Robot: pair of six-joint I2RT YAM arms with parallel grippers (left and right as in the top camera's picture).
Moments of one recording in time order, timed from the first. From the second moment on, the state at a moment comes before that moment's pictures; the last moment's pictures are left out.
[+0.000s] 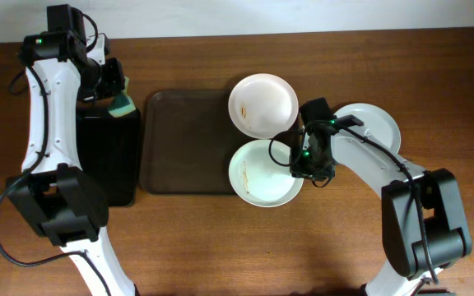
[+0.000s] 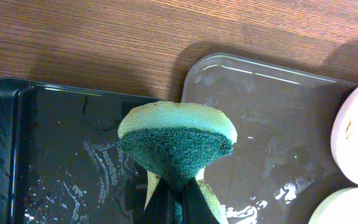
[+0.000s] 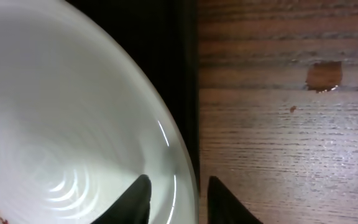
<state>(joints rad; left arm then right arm) 0.12 2.13 2.16 -1.26 0.16 -0.07 0.26 1.85 1.16 -0.79 -0.18 0.38</state>
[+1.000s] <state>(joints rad) 0.12 2.13 2.16 -1.27 0.16 -0.07 0.58 2.01 1.45 -0.61 -0.14 0.68</state>
